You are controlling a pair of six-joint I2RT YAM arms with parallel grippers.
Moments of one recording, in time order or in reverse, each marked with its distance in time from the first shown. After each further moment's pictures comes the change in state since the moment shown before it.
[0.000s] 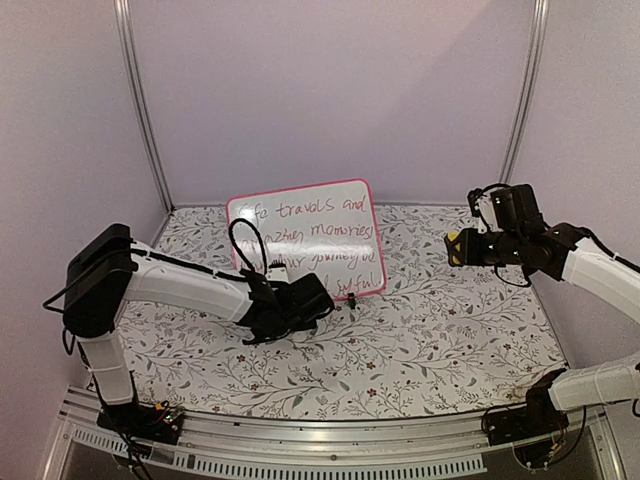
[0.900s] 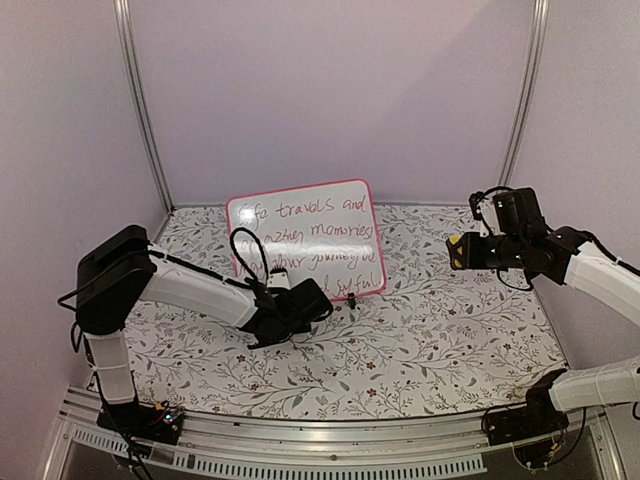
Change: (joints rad) left arm 0.026 0.066 -0.048 0.167 0.010 -0.005; right arm 0.000 -0.027 -0.025 -0.008 0.003 -0.014
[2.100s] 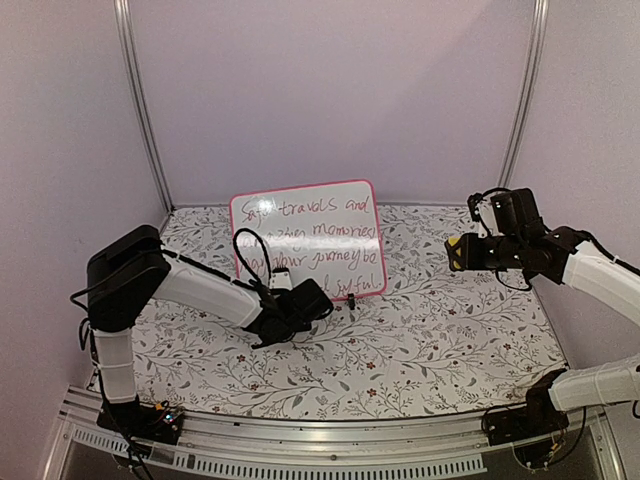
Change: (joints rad) left arm 0.026 0.058 0.002 0.085 -0.035 0.066; right arm 0.000 0.014 -0.002 0.001 -0.008 0.003
